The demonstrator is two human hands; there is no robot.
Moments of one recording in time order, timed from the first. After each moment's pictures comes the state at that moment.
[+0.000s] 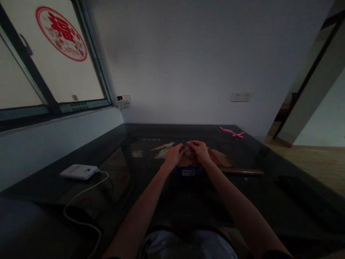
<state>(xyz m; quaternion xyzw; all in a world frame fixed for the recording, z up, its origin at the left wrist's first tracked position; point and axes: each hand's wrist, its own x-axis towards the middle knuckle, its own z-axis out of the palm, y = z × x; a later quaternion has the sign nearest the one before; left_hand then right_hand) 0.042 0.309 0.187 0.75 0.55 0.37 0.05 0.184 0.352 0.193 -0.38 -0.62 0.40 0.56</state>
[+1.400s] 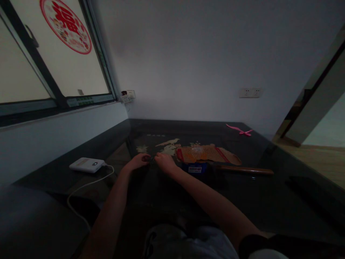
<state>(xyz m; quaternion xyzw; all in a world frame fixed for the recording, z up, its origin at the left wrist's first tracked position) -0.174 0.283 0.122 0.68 0.65 0.27 0.22 0.039 0.280 0.168 -0.30 -0.94 -0.02 0.15</state>
